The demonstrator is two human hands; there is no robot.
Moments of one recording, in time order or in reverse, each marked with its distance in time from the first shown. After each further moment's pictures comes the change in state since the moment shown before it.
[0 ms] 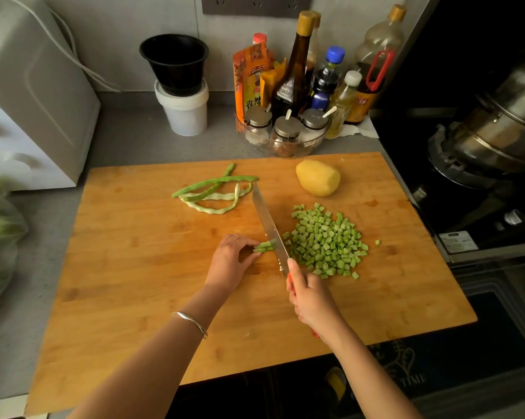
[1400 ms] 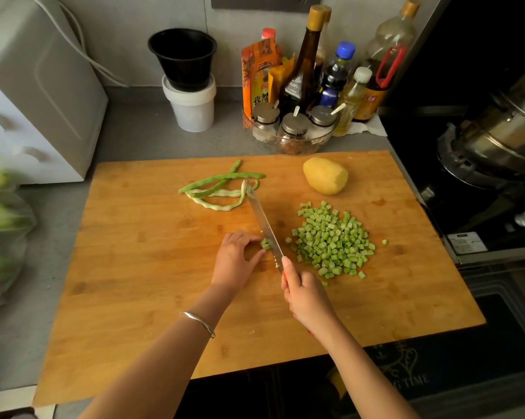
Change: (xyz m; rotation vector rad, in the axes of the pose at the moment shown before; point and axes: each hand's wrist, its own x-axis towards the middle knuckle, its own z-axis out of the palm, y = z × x) left_hand -0.005 -0.001 0.004 0.011 0.070 -0.036; right_hand 0.001 -0.004 0.017 -0.079 0.012 -0.036
